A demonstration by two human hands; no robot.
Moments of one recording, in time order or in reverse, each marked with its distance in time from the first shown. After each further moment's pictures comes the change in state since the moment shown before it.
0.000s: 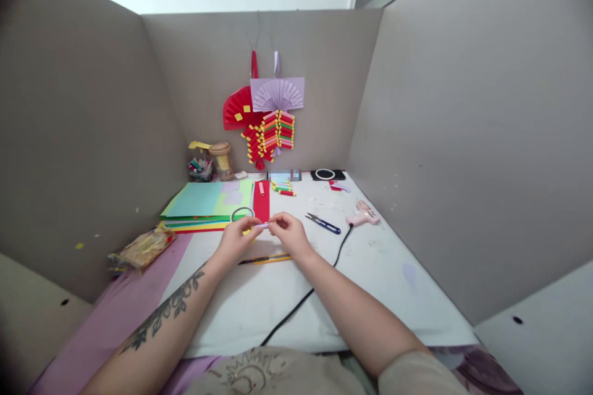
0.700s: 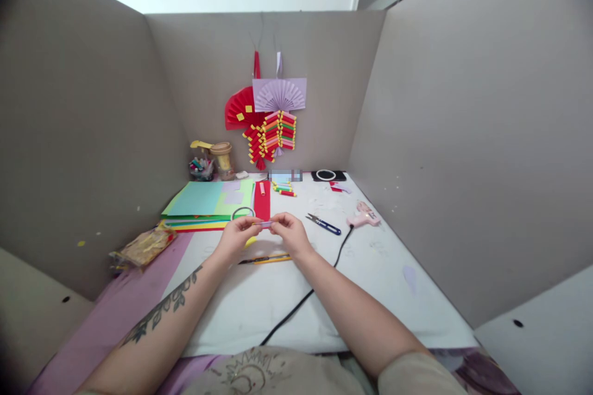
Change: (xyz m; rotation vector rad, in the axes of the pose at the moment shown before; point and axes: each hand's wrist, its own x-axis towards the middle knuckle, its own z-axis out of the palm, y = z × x) left_hand 0.001 0.002 0.005 -0.442 0.012 -0.237; right_hand 0.001 0.011 -0.001 0.206 -0.011 0.059
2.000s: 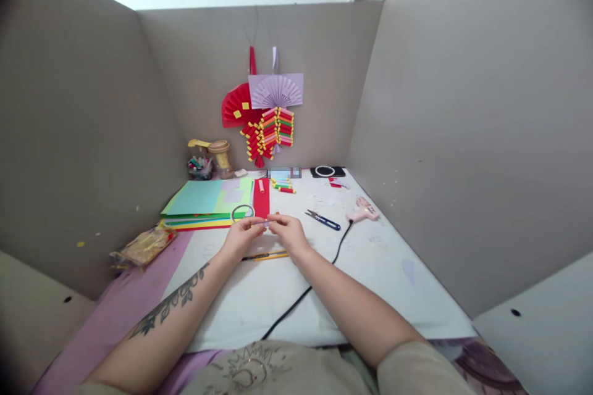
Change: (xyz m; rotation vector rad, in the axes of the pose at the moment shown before) left_hand 0.006 -0.027 0.008 -0.084 -0.011 -0.066; right_hand -0.001 0.007 0.005 -0.030 0.109 0.116
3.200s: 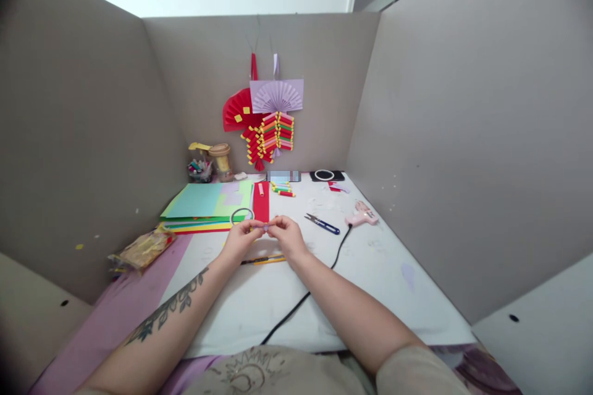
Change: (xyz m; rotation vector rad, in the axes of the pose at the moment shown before) left_hand -0.003 0.008 0.000 0.168 0.025 0.124; right_hand -0.002 -0.002 0.006 0.031 -0.024 -0.080
